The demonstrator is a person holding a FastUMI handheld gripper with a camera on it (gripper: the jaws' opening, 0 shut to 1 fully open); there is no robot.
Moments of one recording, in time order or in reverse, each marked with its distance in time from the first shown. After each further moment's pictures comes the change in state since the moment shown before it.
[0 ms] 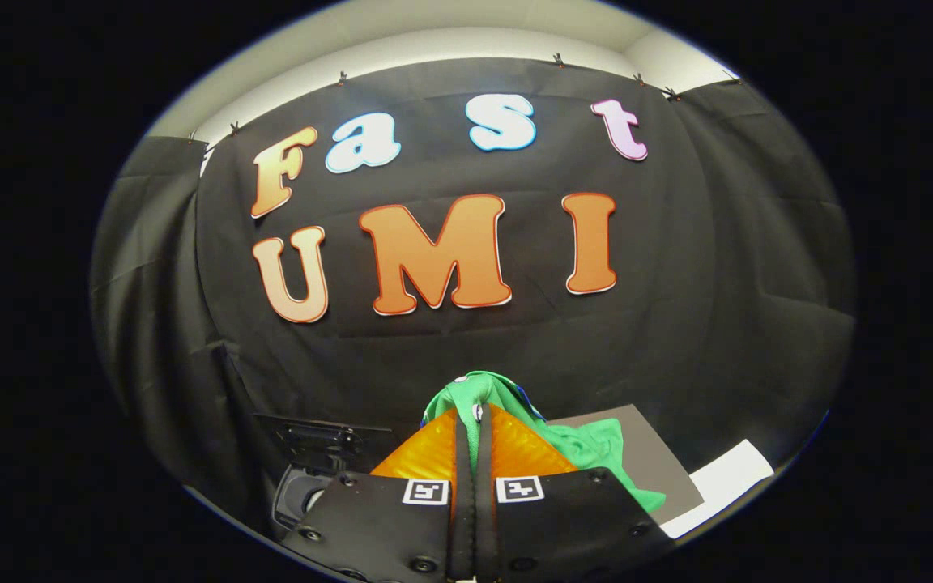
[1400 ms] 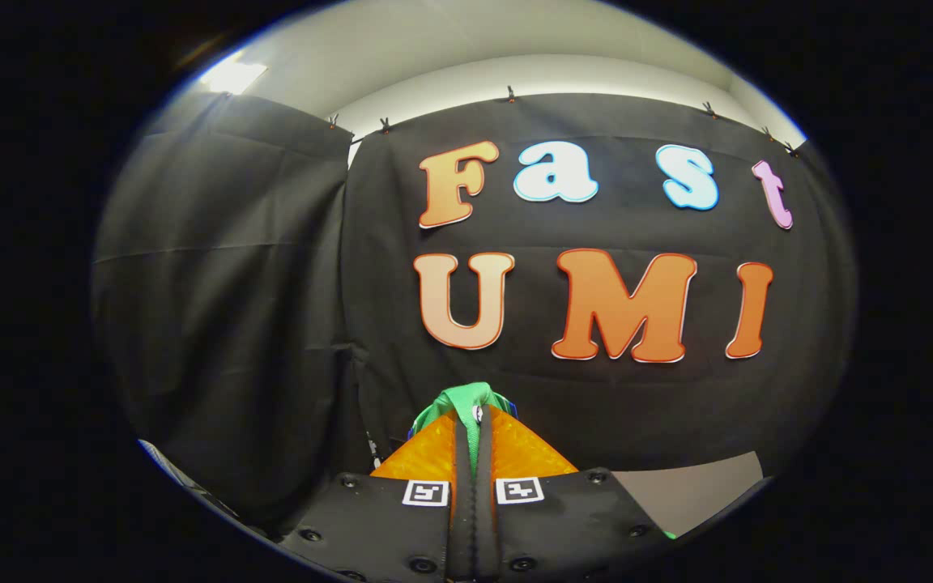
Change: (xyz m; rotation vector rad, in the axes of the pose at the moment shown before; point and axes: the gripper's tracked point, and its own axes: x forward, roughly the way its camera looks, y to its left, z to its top) arm -0.014 0.287 0.006 -0.202 -0.090 0.403
